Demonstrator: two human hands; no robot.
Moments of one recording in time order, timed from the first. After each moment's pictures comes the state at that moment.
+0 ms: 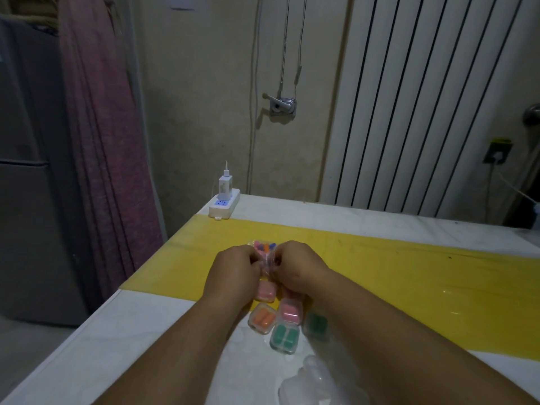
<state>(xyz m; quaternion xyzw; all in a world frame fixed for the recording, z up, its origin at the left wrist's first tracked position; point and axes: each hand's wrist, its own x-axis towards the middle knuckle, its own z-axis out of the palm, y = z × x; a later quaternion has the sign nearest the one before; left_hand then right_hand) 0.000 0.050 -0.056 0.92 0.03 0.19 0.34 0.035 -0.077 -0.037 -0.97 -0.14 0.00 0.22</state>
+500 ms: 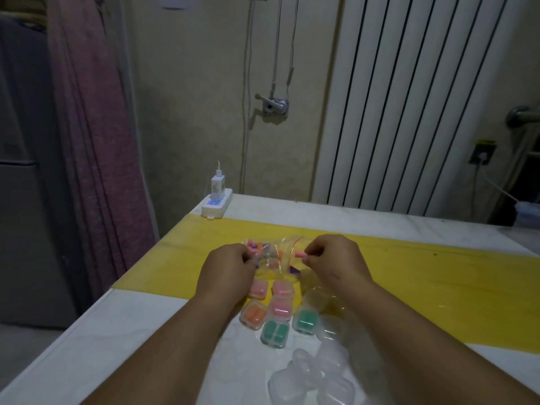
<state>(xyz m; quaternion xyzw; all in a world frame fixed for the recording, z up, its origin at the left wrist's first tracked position) -0.005 0.046 -0.051 0.92 0.05 0.18 0.34 0.009 -0.137 -0.025 -0.94 0.01 -0.13 0.31</state>
